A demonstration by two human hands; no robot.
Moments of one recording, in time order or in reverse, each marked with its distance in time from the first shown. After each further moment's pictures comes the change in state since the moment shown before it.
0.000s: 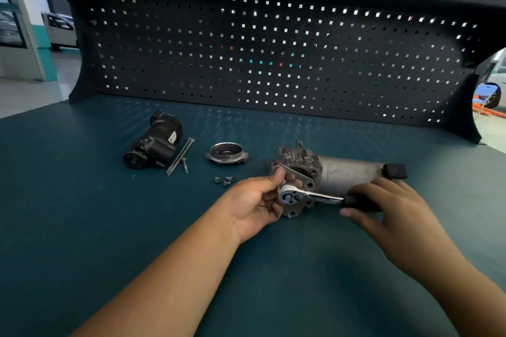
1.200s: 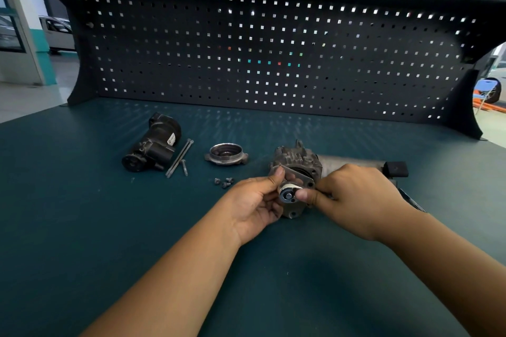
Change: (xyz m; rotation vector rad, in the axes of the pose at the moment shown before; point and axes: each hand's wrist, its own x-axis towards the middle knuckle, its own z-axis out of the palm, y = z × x) left_hand -0.001 0.001 0.002 0.018 0.034 0.050; right_hand 0.049 -0.032 0.001 -0.362 -0.278 -0.239
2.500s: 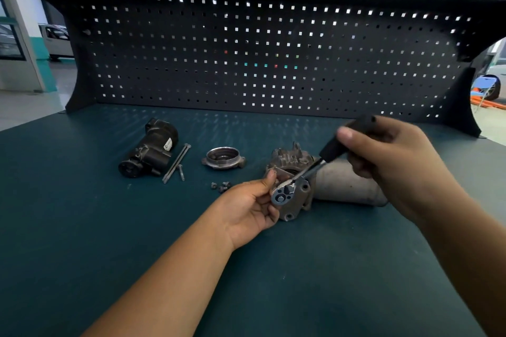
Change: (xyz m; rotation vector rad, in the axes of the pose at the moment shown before) left_hand 0.002 0.001 -0.003 -0.078 0.029 -0.078; right_hand -0.008 0.016 -0.033 1.452 0.489 0.198
